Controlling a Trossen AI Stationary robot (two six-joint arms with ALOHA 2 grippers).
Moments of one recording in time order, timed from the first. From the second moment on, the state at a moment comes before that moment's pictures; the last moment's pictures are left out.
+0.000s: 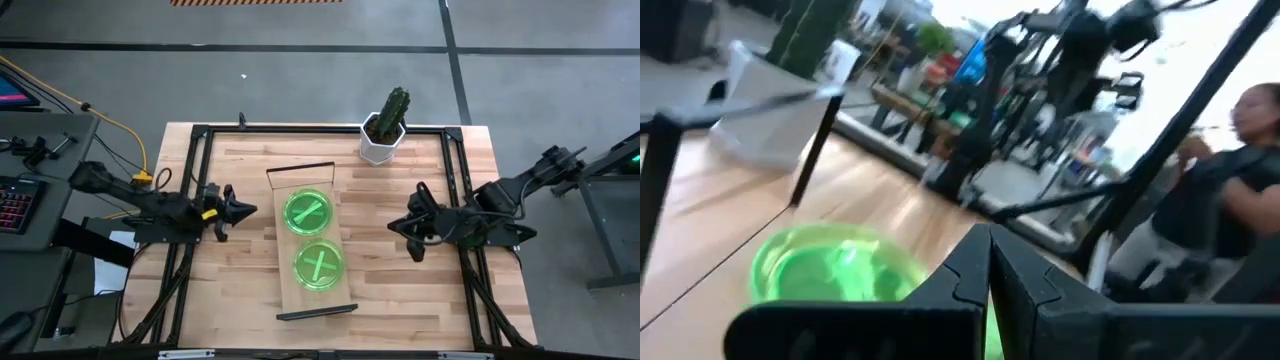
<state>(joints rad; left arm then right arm) -0.33 0.33 0.01 0.41 -0.45 -0.47 0.51 1.06 1.10 -0.75 0.47 0.85</state>
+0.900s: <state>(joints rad) -0.39 0.33 0.01 0.41 -0.57 -0.30 0.58 0.72 0.69 -0.24 0.40 0.60</state>
